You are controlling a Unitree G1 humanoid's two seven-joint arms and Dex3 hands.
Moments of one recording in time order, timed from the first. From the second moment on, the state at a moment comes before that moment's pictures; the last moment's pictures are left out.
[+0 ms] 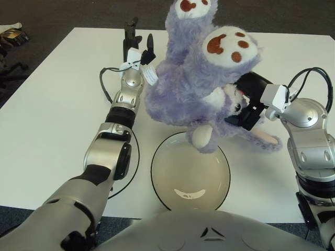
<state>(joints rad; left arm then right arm) -0.84 0.10 0.02 0.75 0.17 -0.21 0.32 -0.36 -0.51 0.15 -0.77 -0.19 0.77 0.64</state>
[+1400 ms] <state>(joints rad) -0.86 0.11 0.01 0.83 0.20 -0.26 0.34 -0.25 -0.62 0.18 -0.80 -0.14 0.59 0.68</state>
